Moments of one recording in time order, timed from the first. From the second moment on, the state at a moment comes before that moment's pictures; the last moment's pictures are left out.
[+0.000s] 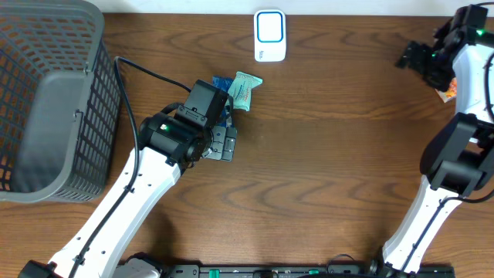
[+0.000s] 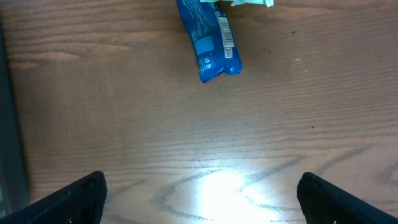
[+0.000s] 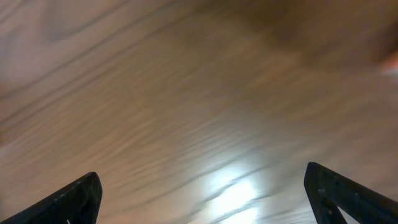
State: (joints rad) left arm -0.49 1.39 1.26 -1.05 -0.14 -0.28; right arm -0.31 2.32 2.12 -1.06 -0.27 0.22
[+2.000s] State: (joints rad) left arm -0.49 1.39 1.26 -1.05 -0.14 -0.28; right arm 0.46 2.33 1.89 -0.91 -0.15 0.70
